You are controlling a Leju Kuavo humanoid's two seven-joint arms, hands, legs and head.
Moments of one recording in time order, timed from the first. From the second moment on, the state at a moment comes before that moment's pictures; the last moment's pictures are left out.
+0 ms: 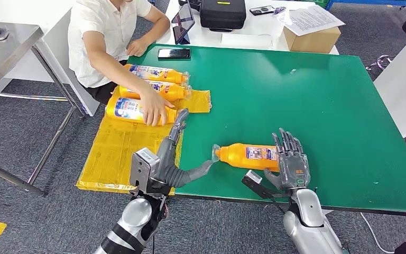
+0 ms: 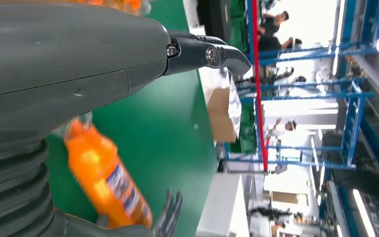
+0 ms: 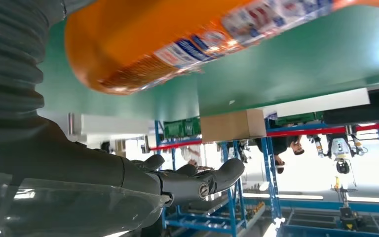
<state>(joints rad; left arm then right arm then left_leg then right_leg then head) -0.23 -0.25 -0.48 -1.27 0.21 0.18 -0.40 -0.24 -0.12 0.25 -0.99 1.23 -0.69 -0.18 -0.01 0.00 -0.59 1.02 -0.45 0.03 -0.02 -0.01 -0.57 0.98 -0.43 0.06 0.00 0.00</state>
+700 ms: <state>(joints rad) -0.23 -0.25 -0.53 -1.23 0.23 0.20 -0.34 -0.45 -0.13 0.22 -0.66 1.28 -0.47 -0.06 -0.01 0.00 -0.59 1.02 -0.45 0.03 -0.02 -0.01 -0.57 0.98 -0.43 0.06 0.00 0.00</state>
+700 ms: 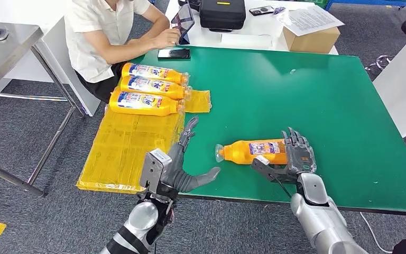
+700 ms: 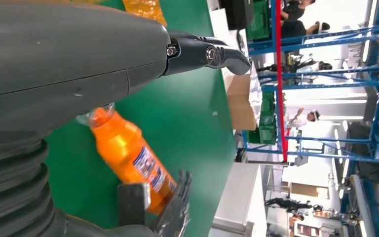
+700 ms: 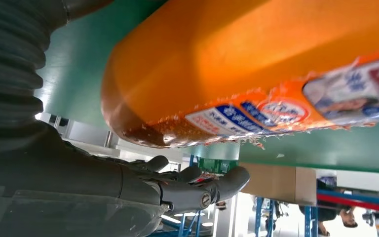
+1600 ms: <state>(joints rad) -0.25 -0.25 -0.55 -1.22 0.24 0.18 -0.32 -0.52 -0.15 0.28 -0.57 1.17 -0.33 -0.13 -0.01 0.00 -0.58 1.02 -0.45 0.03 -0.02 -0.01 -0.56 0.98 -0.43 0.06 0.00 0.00</state>
